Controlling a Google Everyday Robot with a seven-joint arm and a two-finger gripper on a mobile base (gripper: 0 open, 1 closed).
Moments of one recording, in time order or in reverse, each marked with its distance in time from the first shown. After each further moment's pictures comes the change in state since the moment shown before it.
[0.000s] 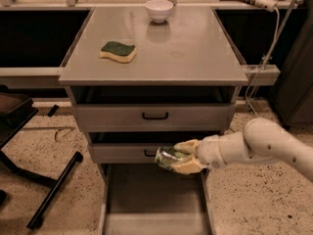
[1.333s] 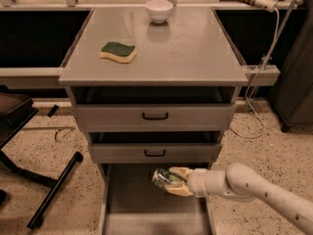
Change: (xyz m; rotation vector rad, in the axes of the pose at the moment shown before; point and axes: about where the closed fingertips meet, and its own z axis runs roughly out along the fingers) arm 0.137 -0.014 0.108 0.091 -0.100 0.001
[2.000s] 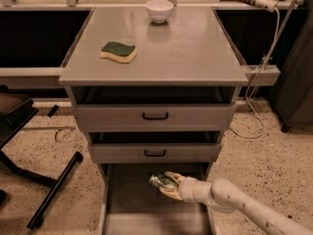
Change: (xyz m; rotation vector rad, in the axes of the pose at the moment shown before) arm 0.092 -0.041 0.081 0.131 -0.041 -0.102
